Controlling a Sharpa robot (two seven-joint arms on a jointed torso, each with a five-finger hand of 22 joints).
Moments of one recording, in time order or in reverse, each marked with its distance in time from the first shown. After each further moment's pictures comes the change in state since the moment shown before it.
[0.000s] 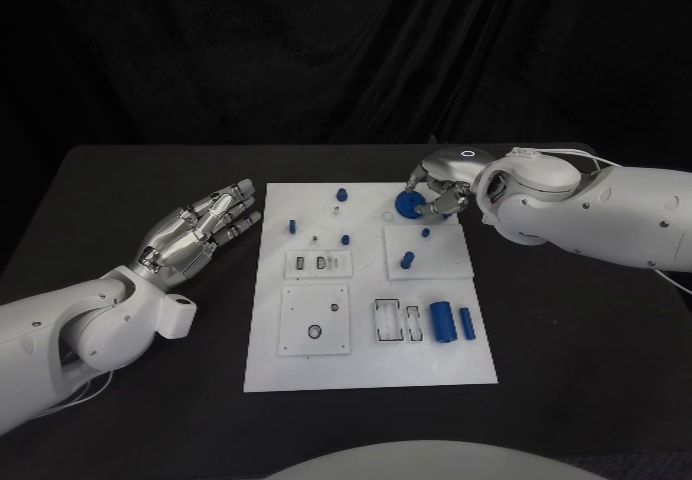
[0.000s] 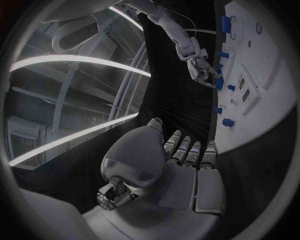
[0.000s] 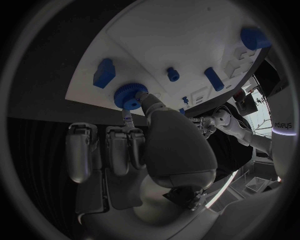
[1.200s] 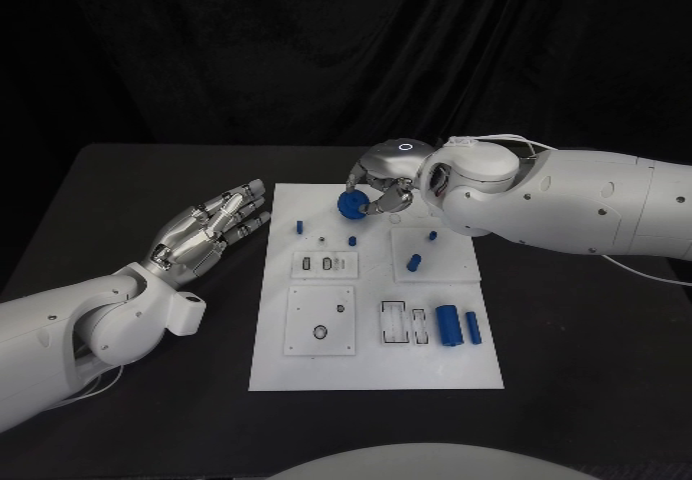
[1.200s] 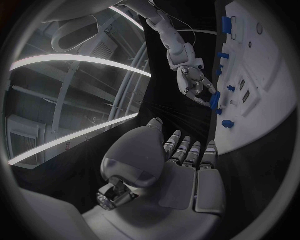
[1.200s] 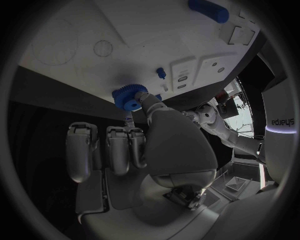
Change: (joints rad) left arm 0.000 0.010 0.000 -0.006 0.000 0.006 0.000; left_hand 0.000 0.000 0.009 -0.001 0.004 0.000 0.000 0.000 0.000 0.000 0.007 0.000 0.000 0.000 0.000 0.000 0.000 0.000 0.003 0.004 0.000 0.000; right arm 0.052 0.216 0.000 -0.027 -0.011 0.031 0.044; right_hand -0.028 0.001 0.022 0.014 0.026 -0.020 -0.020 0.000 0.000 0.000 0.000 0.000 0.000 0.000 0.000 0.000 0.000 0.000 0.000 0.000 0.000 0.000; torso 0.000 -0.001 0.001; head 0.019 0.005
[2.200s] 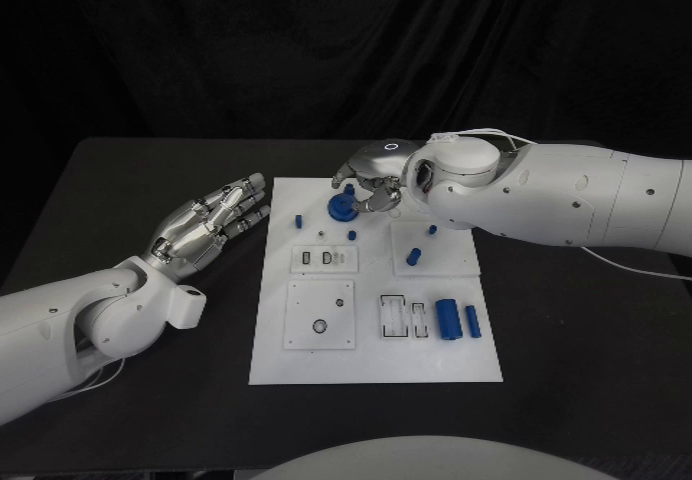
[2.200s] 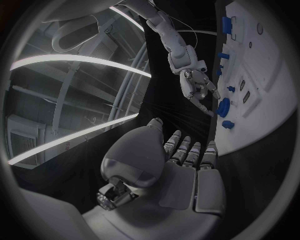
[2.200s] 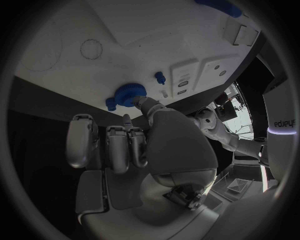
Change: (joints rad) left arm 0.000 0.003 0.000 -0.004 0.000 0.004 0.000; left_hand 0.000 0.000 0.000 0.000 0.000 0.000 0.000 0.000 0.000 0.000 0.000 0.000 0.000 -0.004 0.004 0.000 0.000 0.000 0.000 0.000 0.000 0.000; right arm -0.014 0.070 0.001 -0.070 0.000 0.061 0.012; right_hand -0.028 -0.034 0.112 -0.001 -0.030 -0.308 -0.016 -0.103 -0.003 -0.002 0.005 -0.028 0.001 0.001 0.008 -0.041 0.000 0.026 -0.068 0.004 -0.143 0.000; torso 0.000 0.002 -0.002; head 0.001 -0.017
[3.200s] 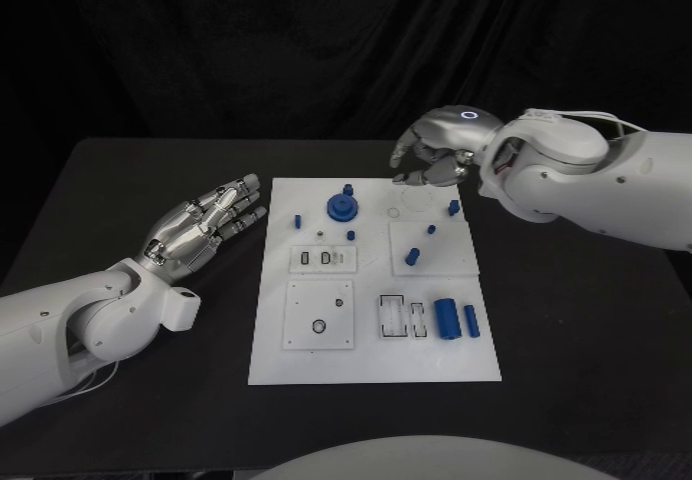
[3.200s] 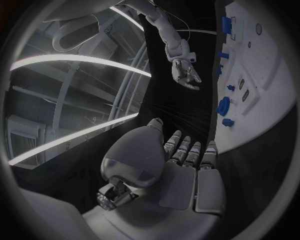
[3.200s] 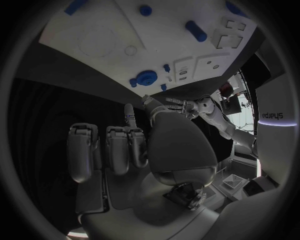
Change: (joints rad) left arm 0.000 -0.018 0.000 0.008 0.000 0.001 0.000; left_hand 0.000 0.000 0.006 0.000 0.000 -0.004 0.004 0.000 0.000 0.000 0.000 0.000 0.000 0.004 0.004 0.000 0.000 0.000 0.004 0.004 0.000 0.000; right arm 0.071 -0.340 0.005 0.236 0.000 -0.147 0.023; right_hand -0.041 0.033 -0.121 0.091 -0.256 0.311 0.024 0.149 0.019 0.001 0.005 0.028 0.000 -0.002 0.000 0.042 0.000 -0.027 0.064 0.003 0.181 0.001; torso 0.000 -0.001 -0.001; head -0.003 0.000
